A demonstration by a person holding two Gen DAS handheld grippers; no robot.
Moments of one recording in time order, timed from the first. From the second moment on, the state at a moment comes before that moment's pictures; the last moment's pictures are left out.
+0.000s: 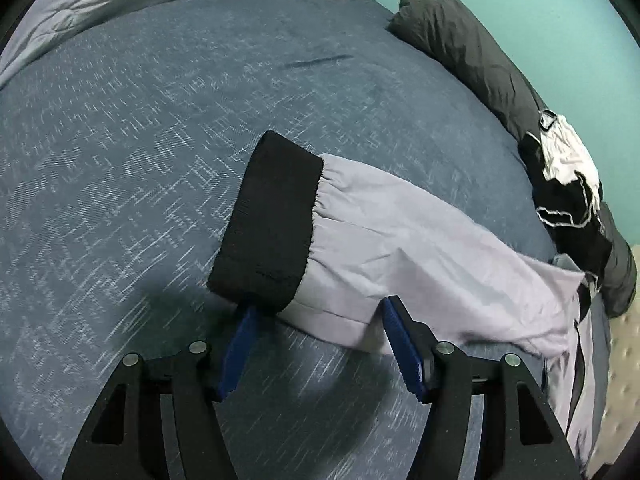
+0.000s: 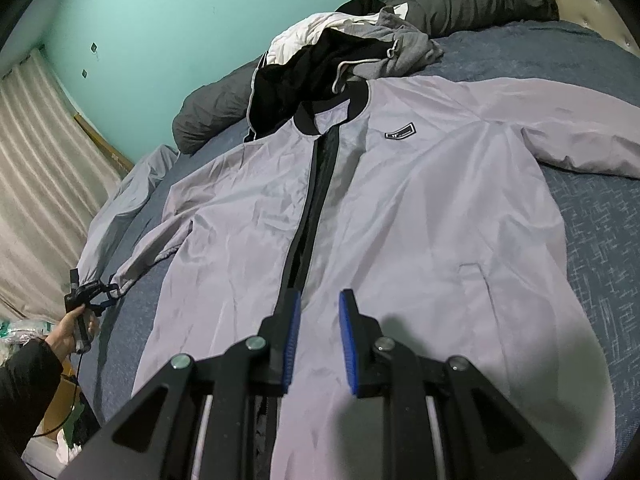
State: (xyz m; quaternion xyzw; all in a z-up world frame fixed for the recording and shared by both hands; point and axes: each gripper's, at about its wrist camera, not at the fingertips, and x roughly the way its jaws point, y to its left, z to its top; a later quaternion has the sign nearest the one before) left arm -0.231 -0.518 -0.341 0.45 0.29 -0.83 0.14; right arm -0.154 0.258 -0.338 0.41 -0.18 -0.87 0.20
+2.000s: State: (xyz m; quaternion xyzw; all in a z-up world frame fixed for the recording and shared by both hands) left arm -0.119 -0.505 -0.312 0.43 0.21 -0.85 0.22; right arm -0.145 0.253 -0.334 0.40 -0.20 -0.86 0.24
